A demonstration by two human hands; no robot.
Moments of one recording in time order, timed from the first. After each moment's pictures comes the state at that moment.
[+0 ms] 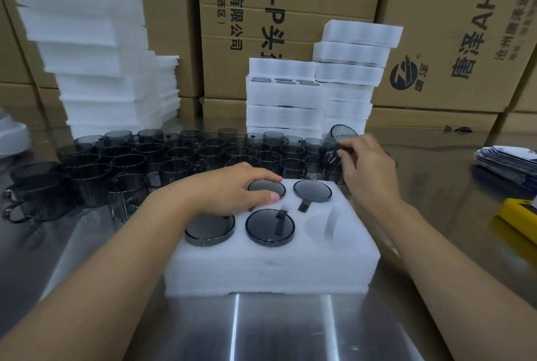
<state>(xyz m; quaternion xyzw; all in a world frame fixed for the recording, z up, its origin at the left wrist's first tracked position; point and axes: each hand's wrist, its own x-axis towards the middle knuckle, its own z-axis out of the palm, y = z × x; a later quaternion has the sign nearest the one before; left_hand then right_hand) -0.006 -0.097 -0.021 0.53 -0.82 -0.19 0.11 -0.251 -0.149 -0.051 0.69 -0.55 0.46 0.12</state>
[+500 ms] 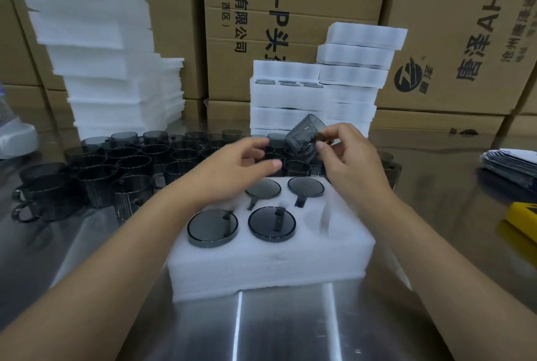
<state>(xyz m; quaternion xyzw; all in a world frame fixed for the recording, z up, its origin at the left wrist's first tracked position) 0.000 -0.103 -0.023 0.49 -0.73 -0.28 0.38 -0.210 -0.117 -0.026 0.72 -0.45 0.52 -0.05</state>
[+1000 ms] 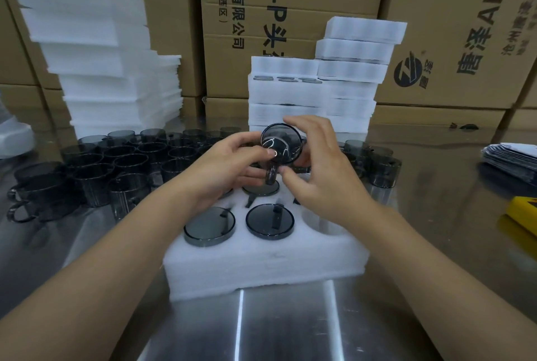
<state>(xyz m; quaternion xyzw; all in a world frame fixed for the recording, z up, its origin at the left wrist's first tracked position) -0.008 -0.107 -0.027 0.38 -0.62 -0.49 0.49 -0.187 -0.095 -0.032 0.82 -0.37 0.44 0.00</state>
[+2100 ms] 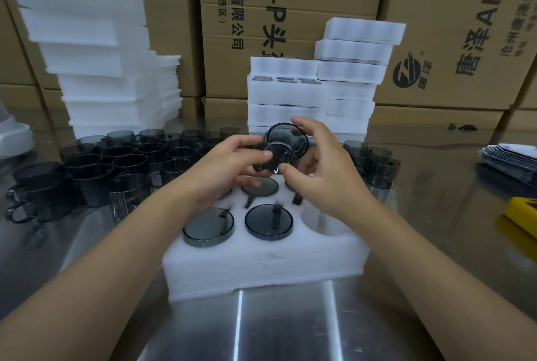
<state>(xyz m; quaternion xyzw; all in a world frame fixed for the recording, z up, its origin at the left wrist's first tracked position) -0.011 -0.103 -0.024 0.40 -0.59 -0.49 0.50 -0.190 -0.102 -0.032 0.78 -0.39 0.48 -0.13</state>
